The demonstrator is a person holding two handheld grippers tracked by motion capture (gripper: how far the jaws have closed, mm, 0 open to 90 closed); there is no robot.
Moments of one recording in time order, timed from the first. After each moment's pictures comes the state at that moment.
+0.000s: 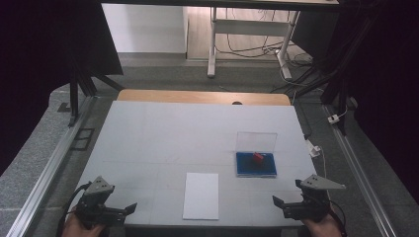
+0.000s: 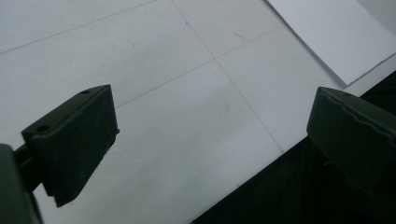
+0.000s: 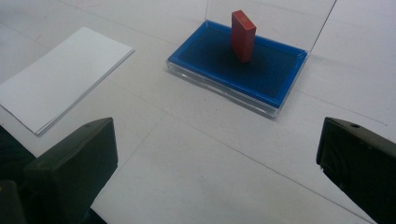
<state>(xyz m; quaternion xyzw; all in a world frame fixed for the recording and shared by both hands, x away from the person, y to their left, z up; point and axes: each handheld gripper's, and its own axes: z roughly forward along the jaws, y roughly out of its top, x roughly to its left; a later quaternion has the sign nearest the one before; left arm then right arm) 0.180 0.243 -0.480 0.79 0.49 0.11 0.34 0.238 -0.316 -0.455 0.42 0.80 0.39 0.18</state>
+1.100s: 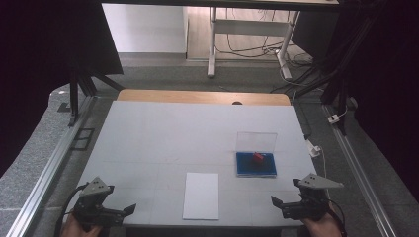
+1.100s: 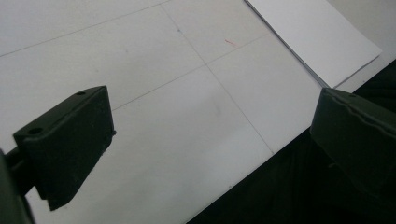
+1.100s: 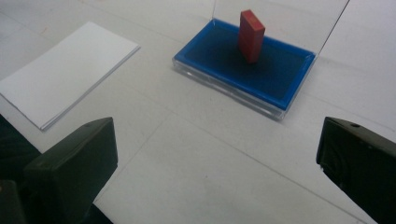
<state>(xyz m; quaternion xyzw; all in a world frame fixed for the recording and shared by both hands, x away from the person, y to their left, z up) 0.177 0.246 -0.480 0.79 0.48 0.10 0.36 0.238 -0.312 -0.451 0.41 0.81 0.39 0.17</state>
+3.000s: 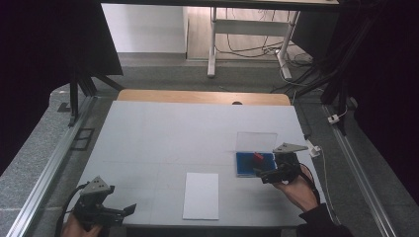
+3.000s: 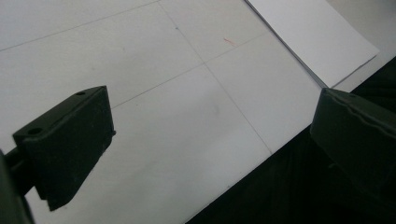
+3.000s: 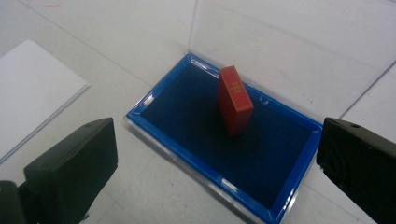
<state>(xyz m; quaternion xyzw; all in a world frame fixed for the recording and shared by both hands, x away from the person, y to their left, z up) 0.179 0.246 -0.480 0.79 0.48 0.09 0.36 0.341 -0.270 -0.469 0.40 0.83 0.35 0.16</state>
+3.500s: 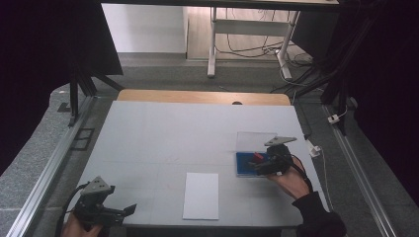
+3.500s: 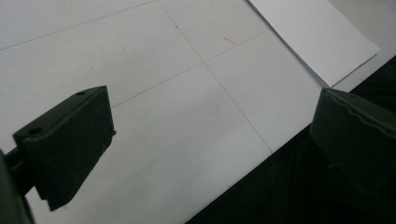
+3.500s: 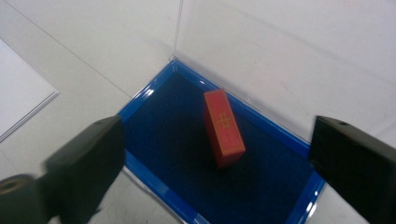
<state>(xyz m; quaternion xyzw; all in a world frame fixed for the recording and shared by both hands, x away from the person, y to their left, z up) 0.180 0.246 -0.481 0.79 0.48 0.09 0.36 0.374 -0.258 -0.481 0.38 0.85 0.32 0.15</state>
